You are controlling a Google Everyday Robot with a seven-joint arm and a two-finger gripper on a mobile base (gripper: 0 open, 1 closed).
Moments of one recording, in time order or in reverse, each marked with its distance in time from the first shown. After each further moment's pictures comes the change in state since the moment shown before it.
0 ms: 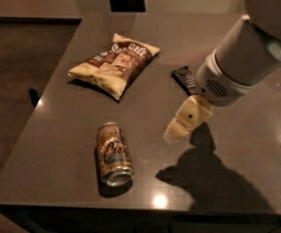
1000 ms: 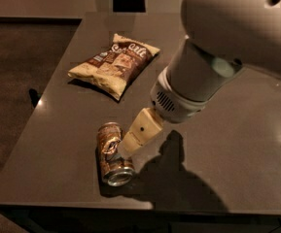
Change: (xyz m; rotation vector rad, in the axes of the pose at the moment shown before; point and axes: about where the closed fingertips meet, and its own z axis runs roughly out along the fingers) arm -0.029 0.071 0.031 -0.097 0.046 0.183
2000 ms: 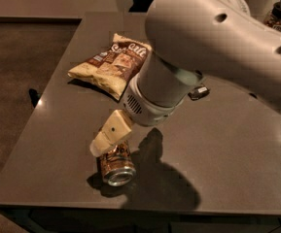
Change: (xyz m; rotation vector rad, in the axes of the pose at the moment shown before) arm -0.031 0.031 0.032 -0.050 -0.023 0.073
